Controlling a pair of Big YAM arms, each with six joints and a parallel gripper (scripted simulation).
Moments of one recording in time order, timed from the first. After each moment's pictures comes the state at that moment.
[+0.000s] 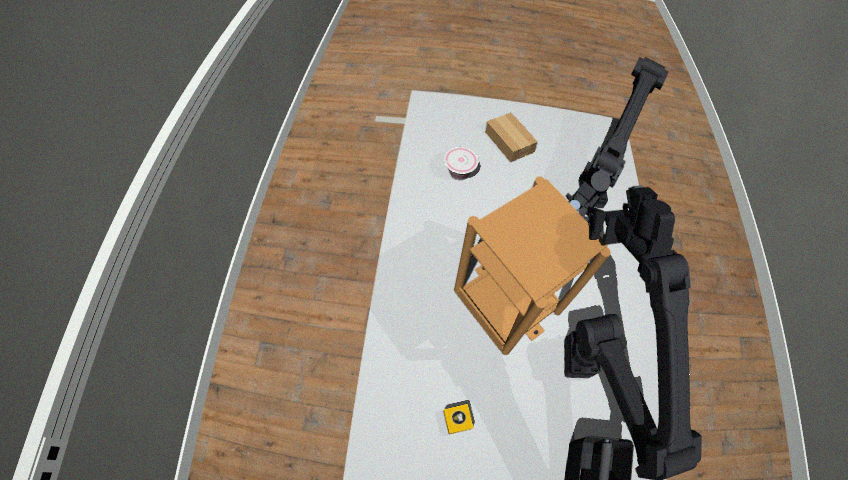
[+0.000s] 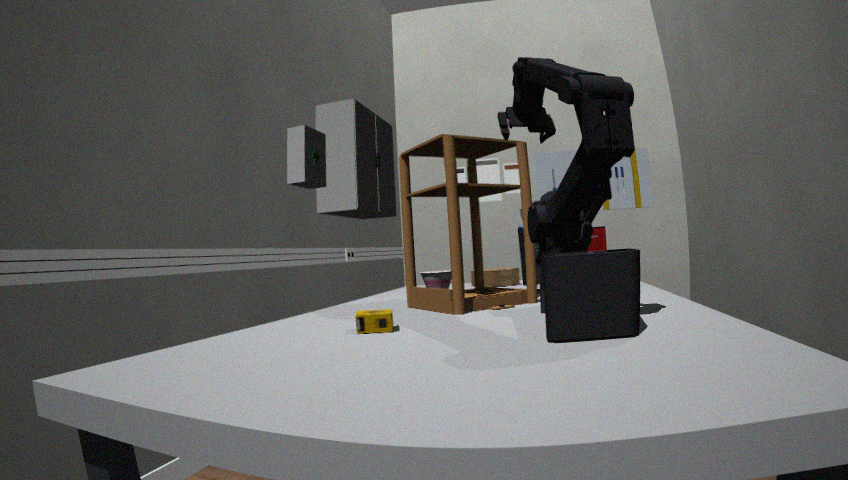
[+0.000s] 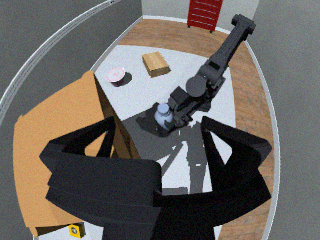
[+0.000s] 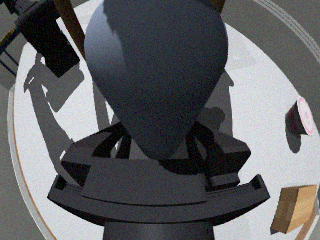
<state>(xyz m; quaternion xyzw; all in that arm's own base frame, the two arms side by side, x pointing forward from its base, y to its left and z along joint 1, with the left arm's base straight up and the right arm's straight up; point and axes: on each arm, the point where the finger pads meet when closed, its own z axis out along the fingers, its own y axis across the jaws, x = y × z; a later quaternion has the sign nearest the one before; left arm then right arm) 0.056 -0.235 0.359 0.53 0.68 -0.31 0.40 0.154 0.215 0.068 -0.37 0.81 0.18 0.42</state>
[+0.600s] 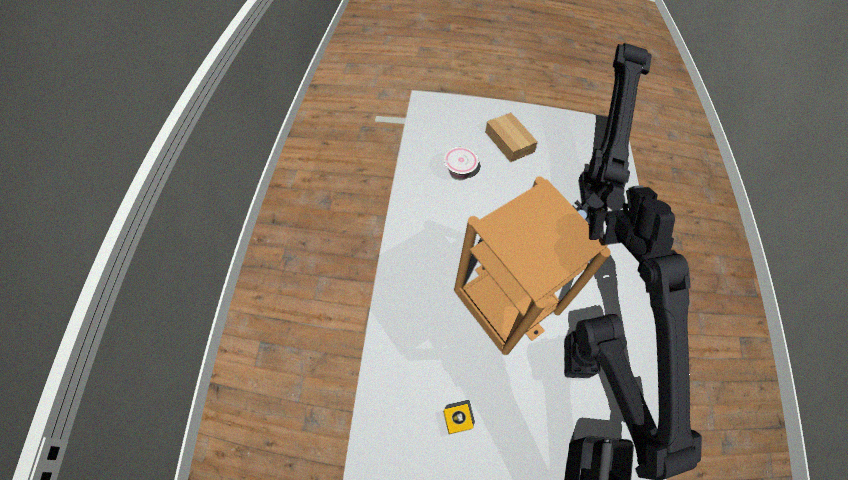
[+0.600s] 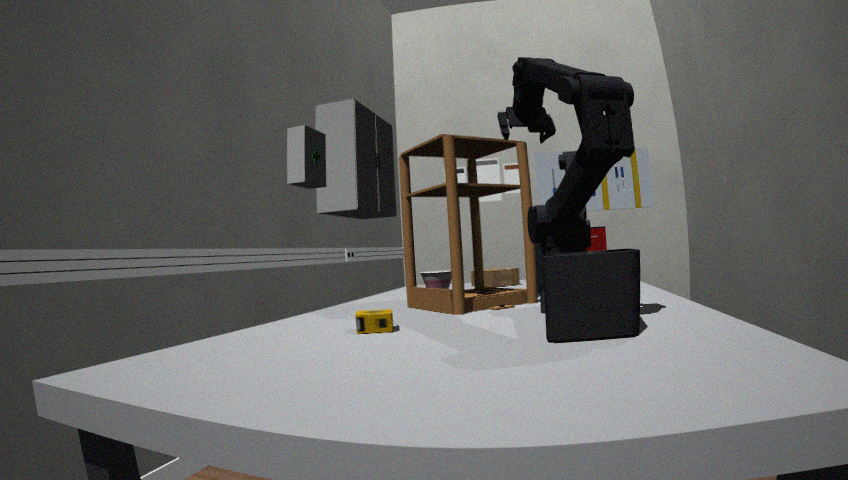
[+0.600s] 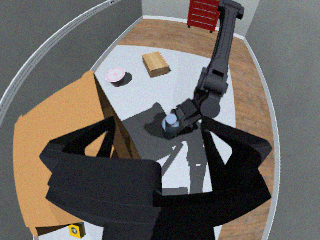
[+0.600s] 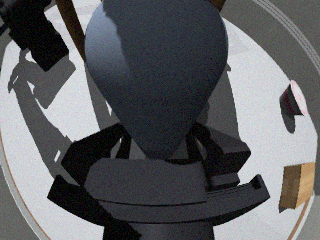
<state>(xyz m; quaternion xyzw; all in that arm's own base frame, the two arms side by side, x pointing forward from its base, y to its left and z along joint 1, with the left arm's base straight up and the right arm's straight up) 0.056 -0.235 0.359 0.53 0.68 -0.31 0.40 0.130 0.218 0.047 -0.34 0.83 0.12 0.43</state>
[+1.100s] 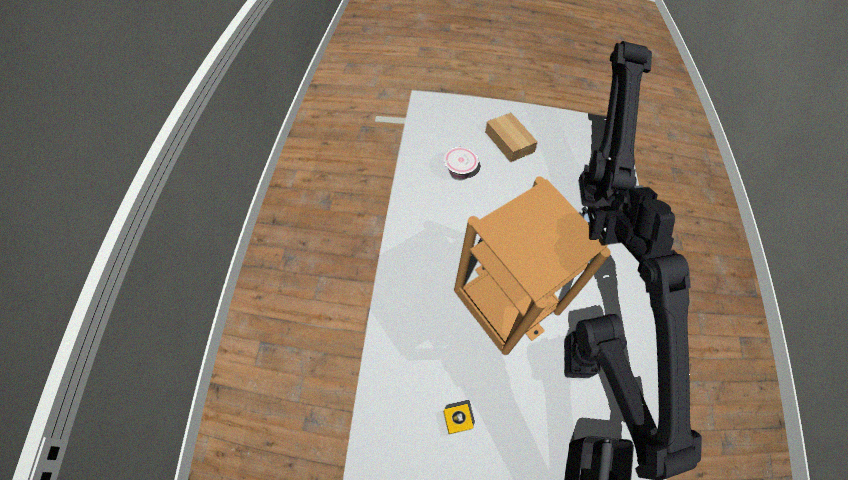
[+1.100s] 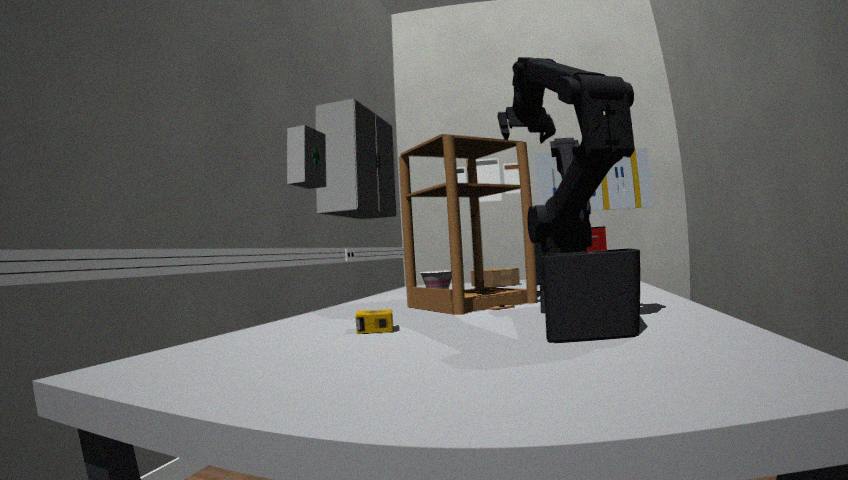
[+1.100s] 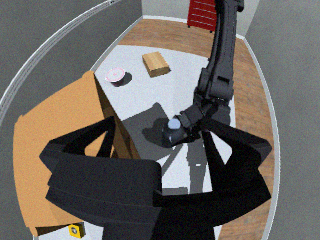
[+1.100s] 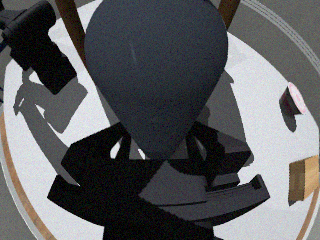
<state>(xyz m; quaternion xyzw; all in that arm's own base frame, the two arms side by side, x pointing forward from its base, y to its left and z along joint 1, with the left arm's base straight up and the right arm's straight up) 0.056 -0.235 0.359 0.53 0.68 -0.31 0.40 0.124 0.256 0.071 -0.30 0.83 0.13 0.46</state>
